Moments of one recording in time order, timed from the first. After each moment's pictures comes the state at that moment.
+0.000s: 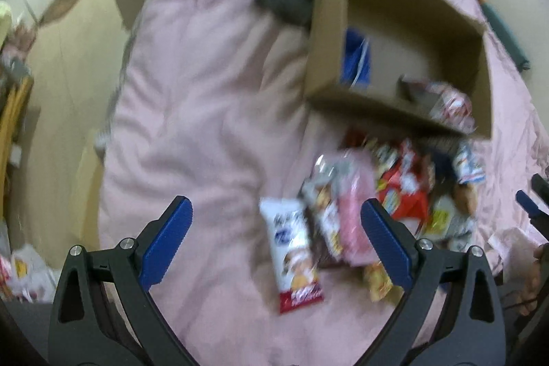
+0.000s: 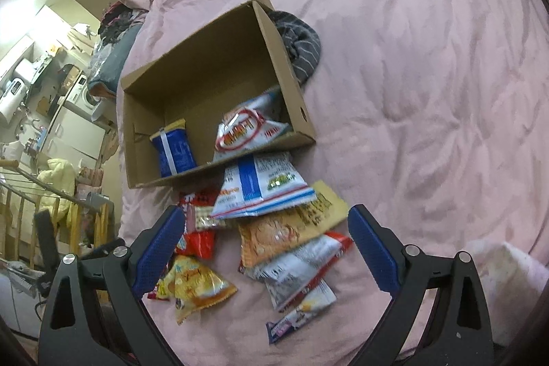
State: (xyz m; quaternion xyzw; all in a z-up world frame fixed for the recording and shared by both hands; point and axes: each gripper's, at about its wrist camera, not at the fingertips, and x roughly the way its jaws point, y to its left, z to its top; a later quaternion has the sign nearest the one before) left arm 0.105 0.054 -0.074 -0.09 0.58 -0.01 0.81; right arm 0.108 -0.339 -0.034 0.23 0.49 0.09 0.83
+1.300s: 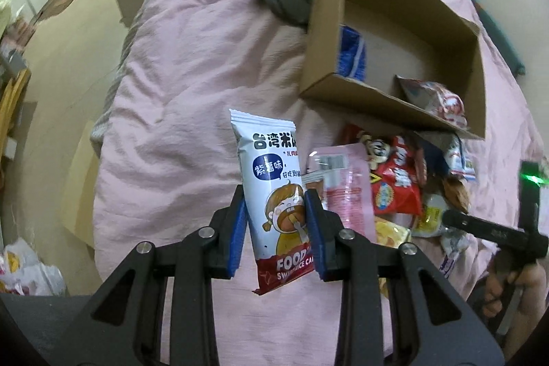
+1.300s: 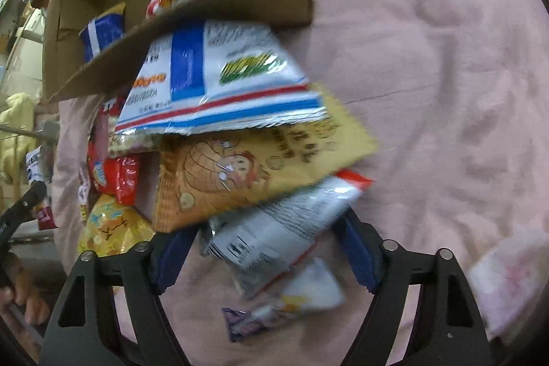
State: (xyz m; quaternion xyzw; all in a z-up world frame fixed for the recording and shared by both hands) left arm 0.087 0.042 -0.055 -0.10 0.56 -0.03 0.82; right arm 0.135 -0.289 -0.135 0.15 0.67 0.09 0.73
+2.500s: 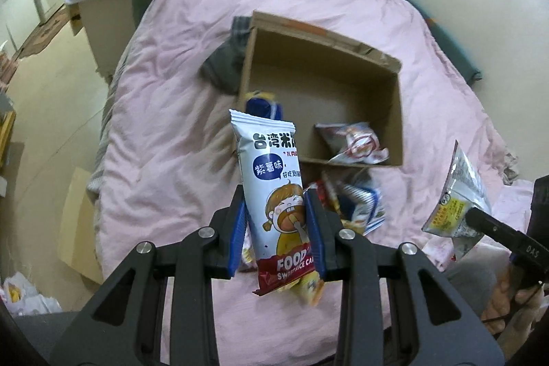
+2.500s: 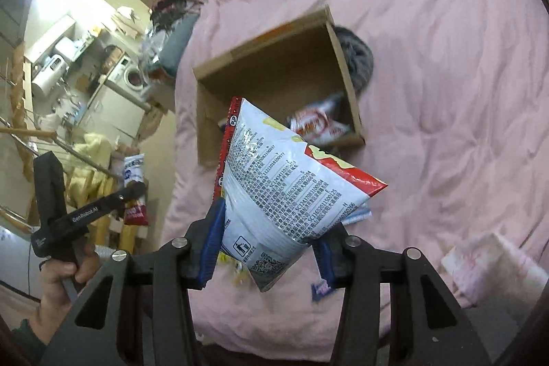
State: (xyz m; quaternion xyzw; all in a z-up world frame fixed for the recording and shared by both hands) left arm 0.092 0.005 0.053 -0.10 0.50 -0.09 0.86; right arm 0.080 -0.326 0.043 0.23 0.47 0.18 0.83
